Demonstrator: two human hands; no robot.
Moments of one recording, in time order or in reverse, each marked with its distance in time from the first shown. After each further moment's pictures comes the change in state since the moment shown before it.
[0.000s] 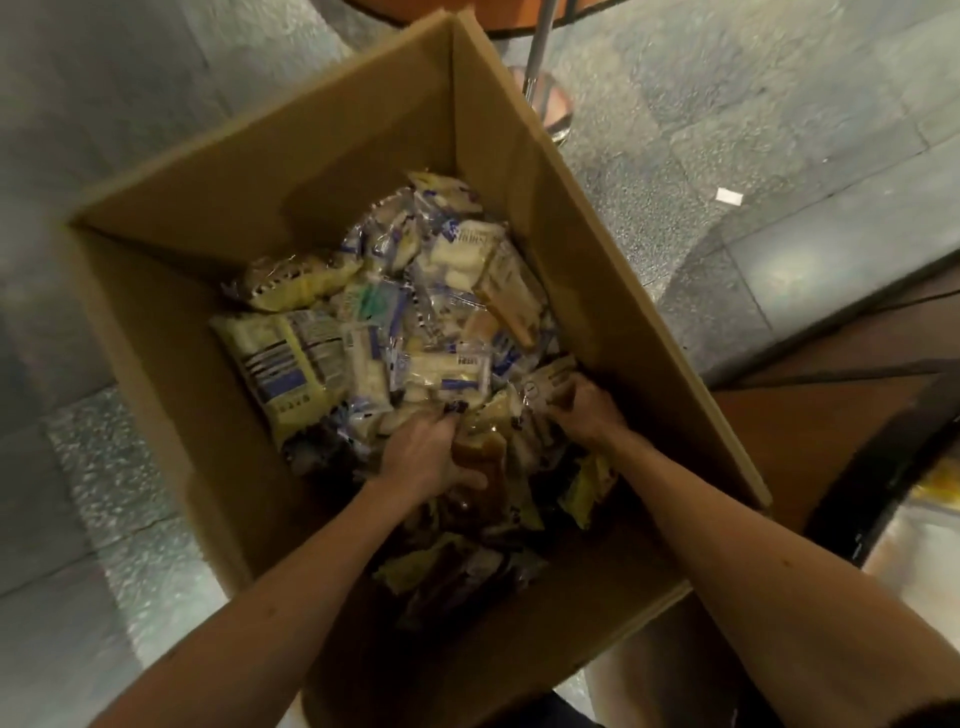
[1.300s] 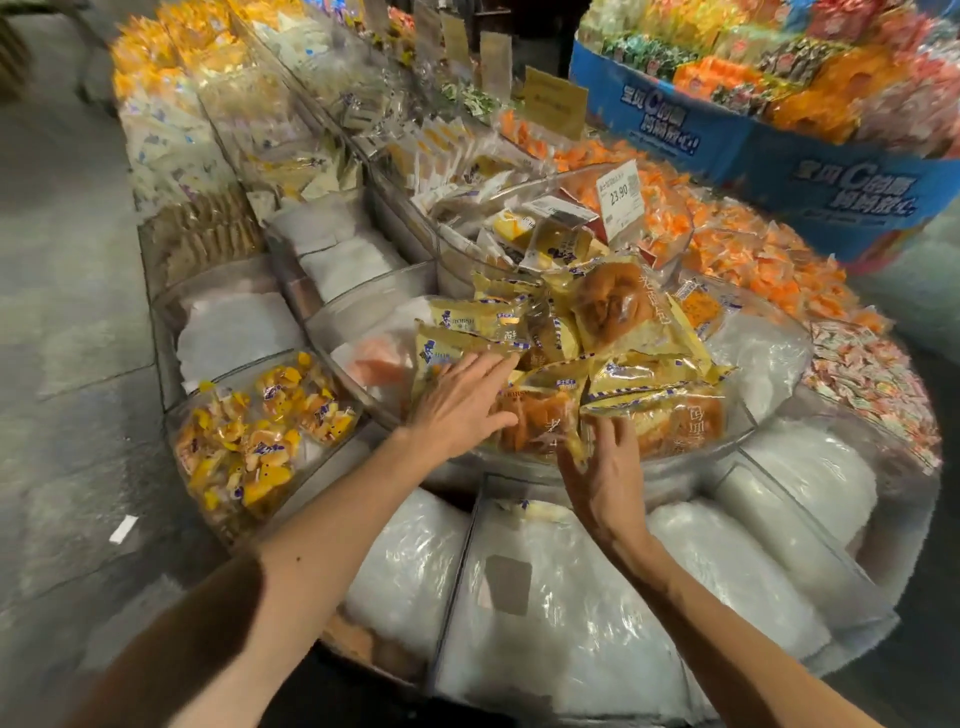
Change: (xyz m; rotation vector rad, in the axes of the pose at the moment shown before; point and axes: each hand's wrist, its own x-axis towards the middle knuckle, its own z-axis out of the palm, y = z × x) left_hand -0.268 0.658 0.187 0.761 -0.088 1.870; right_hand -0.496 0.413 -0.048 0.470 1.665 0.834
